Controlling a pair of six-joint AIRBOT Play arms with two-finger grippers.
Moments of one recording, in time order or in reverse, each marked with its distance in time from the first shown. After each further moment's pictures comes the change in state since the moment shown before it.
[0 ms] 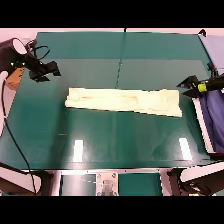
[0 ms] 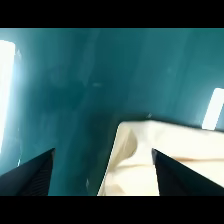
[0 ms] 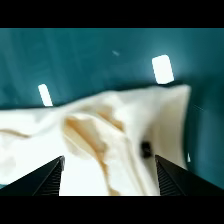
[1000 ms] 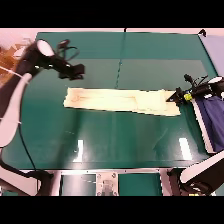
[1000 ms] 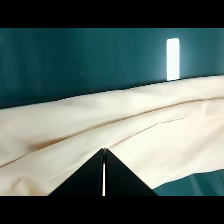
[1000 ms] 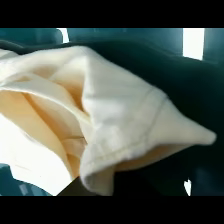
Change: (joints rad) left arm -0.273 -0.013 -0.034 -0.207 0.135 0.158; right arm 0.079 -0.209 0.040 -0.004 0.138 -0.162
